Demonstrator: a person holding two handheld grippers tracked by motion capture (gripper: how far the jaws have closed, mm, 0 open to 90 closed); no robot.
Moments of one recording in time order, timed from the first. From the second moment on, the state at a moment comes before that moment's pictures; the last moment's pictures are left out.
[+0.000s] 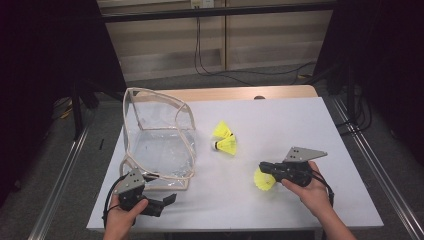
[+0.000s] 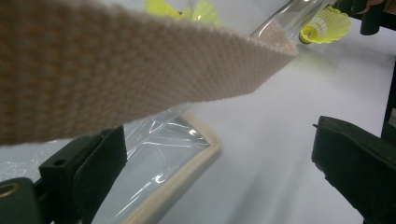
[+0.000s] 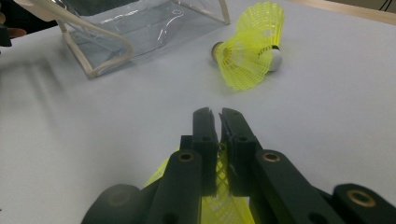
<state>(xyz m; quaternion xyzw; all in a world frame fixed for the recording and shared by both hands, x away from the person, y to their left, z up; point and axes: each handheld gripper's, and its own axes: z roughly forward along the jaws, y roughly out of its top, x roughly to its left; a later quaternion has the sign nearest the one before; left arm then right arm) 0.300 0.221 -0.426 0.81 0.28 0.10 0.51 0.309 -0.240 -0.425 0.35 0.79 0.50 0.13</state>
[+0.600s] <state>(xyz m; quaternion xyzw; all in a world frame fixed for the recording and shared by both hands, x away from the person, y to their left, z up) 0.300 0.220 -0.426 0.81 0.28 0.10 0.51 0.307 -0.257 -0.420 0.36 0.78 0.47 0.17</state>
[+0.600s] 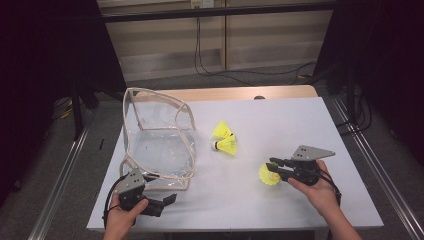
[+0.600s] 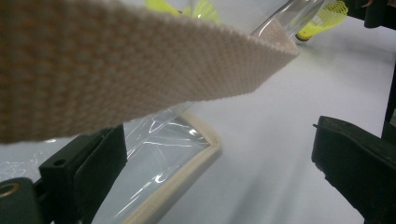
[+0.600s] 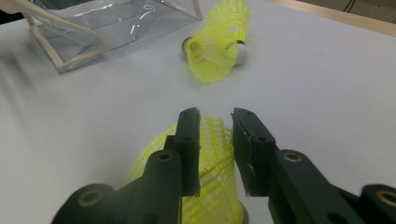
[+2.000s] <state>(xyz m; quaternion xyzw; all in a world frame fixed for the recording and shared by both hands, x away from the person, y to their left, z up) 0.300 0.220 -0.427 0.81 0.28 0.10 0.51 0.315 -0.249 -0.424 0.36 0.77 0.50 0.16</state>
